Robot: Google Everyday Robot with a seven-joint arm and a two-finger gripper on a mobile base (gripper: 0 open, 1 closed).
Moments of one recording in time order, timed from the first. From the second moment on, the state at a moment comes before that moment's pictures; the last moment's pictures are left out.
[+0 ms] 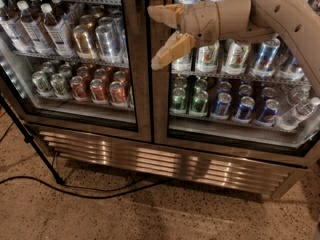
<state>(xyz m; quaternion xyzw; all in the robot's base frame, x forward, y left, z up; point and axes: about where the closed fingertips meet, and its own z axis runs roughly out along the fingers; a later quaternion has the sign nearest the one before) 0.610 0.006 0.996 -0.61 0.48 0.37 0.52</state>
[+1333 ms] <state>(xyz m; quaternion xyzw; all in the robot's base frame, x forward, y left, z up) 0.554 -0.066 1.039 -0.60 0.54 0.31 0.51</state>
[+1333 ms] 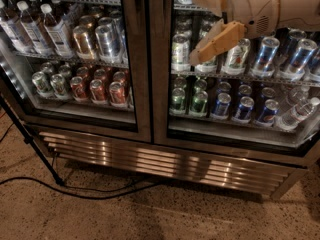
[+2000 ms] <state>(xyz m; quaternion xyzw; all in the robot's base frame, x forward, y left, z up) 0.540 -0.088 1.043 -0.59 0.55 0.30 0.51</state>
